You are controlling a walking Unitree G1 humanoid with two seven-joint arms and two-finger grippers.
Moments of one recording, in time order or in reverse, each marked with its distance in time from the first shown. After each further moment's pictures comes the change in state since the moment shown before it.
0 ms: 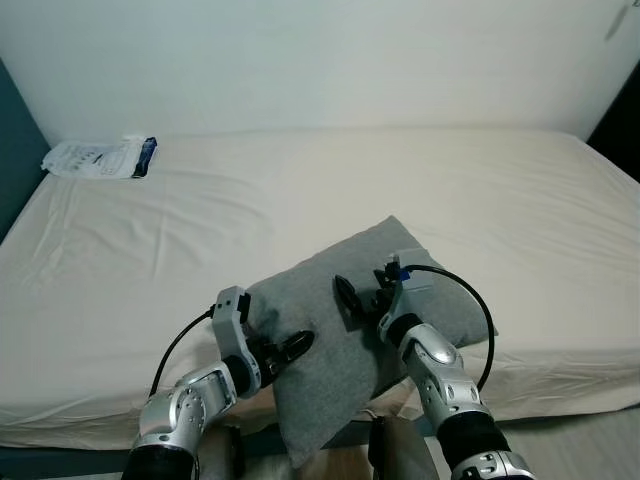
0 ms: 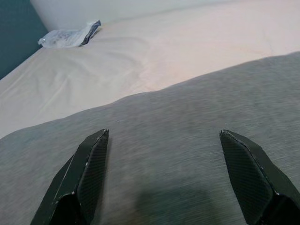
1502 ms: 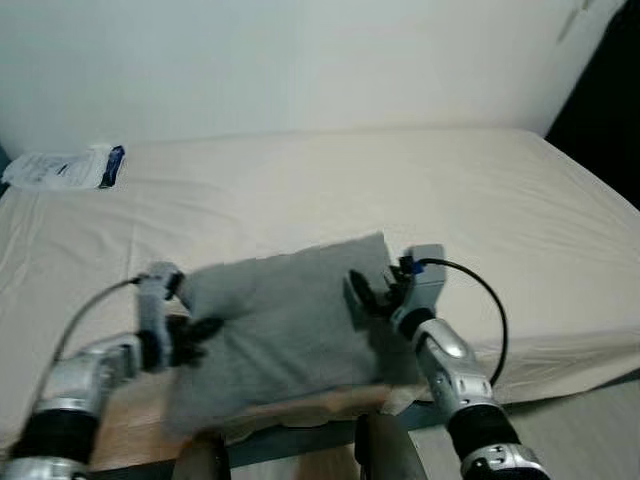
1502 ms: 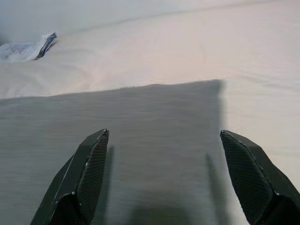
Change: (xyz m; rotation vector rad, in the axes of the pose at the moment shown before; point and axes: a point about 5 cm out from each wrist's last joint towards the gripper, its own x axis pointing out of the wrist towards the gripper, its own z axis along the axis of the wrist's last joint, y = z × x) left arm -0.100 0.083 0.089 0.371 0.067 0.176; right arm -0.001 -0.018 0.007 0.005 -0.012 -0.074
